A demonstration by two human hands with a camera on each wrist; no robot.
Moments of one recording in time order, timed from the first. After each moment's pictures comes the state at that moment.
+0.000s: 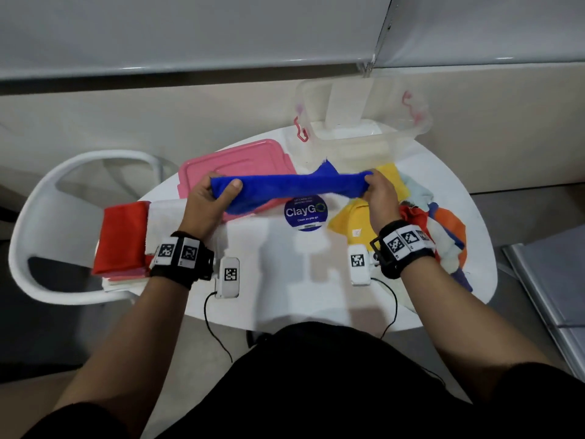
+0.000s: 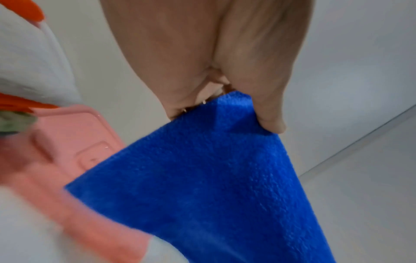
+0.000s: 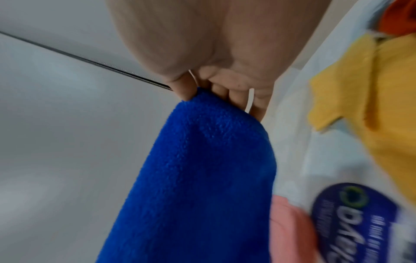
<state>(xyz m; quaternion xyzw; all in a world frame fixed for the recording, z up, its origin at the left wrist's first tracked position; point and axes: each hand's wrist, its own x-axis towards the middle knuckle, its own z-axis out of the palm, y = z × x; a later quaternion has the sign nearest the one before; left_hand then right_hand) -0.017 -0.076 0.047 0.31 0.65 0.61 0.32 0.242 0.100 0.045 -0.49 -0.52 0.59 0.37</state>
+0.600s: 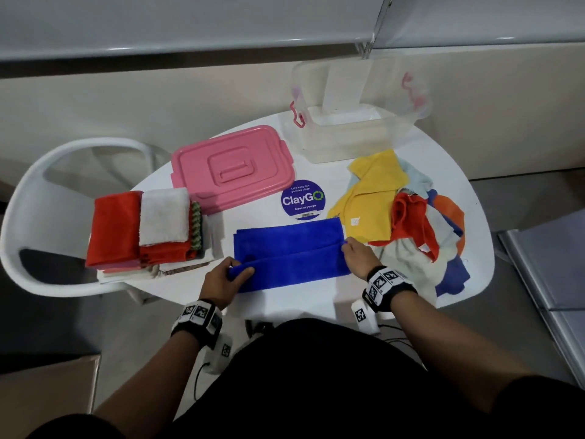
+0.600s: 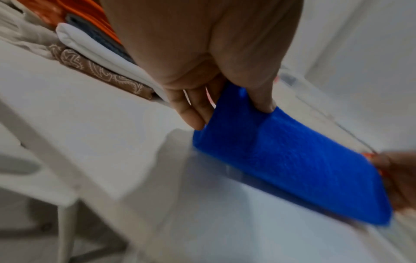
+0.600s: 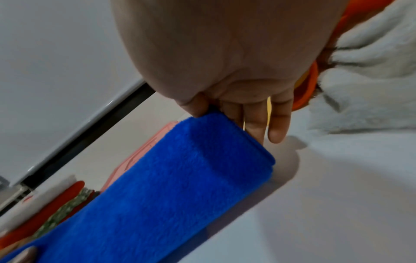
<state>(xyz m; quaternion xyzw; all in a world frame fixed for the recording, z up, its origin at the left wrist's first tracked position) 0.036 -0.179 -0.087 0.32 0.83 0.28 0.37 0.295 0.032 -0.070 -0.56 -0.69 0.45 -0.06</state>
